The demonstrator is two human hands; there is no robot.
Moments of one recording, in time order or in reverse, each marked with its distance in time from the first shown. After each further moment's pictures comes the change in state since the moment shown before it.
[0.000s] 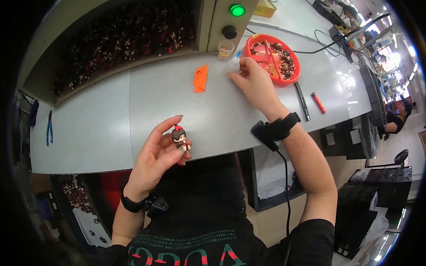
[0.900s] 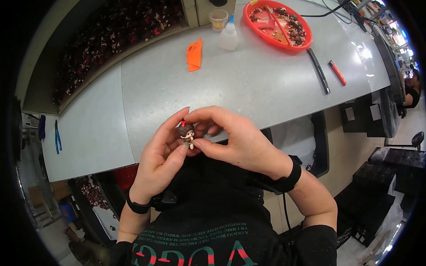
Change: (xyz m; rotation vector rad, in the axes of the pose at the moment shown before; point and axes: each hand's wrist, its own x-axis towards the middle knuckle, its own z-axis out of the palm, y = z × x) left_hand 0.003 -0.013 0.010 0.290 -0.066 0.031; right_hand -0.121 -0.053 0.030 0.593 -0.390 -0.047
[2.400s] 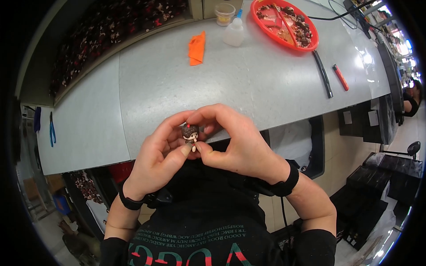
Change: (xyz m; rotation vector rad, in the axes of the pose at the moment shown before) left_hand 0.007 0.006 -0.003 -0.008 -0.078 -0.087; right_hand -0.001 0.004 0.004 -0.048 0.072 -0.080
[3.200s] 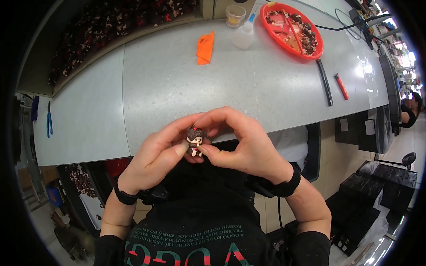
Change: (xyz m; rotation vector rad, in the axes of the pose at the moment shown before) left_hand -0.002 0.002 -0.008 -0.063 -0.084 -0.026; right_hand -0.002 0.002 -0.005 0.124 -0.051 0.065
